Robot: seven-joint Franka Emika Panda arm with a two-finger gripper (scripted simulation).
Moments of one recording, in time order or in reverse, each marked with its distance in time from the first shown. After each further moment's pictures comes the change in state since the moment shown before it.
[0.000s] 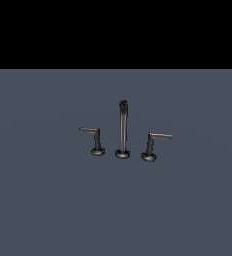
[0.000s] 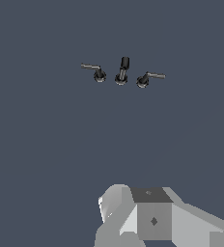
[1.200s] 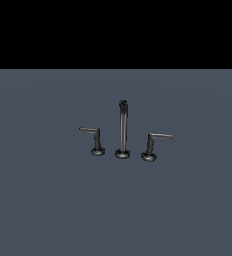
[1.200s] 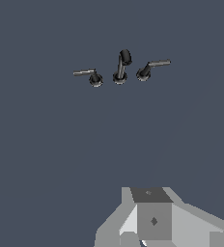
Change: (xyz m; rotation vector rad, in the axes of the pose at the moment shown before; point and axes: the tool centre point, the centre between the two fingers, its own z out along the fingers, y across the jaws) arm 0.022 -0.044 0.055 0.003 0.003 0.252
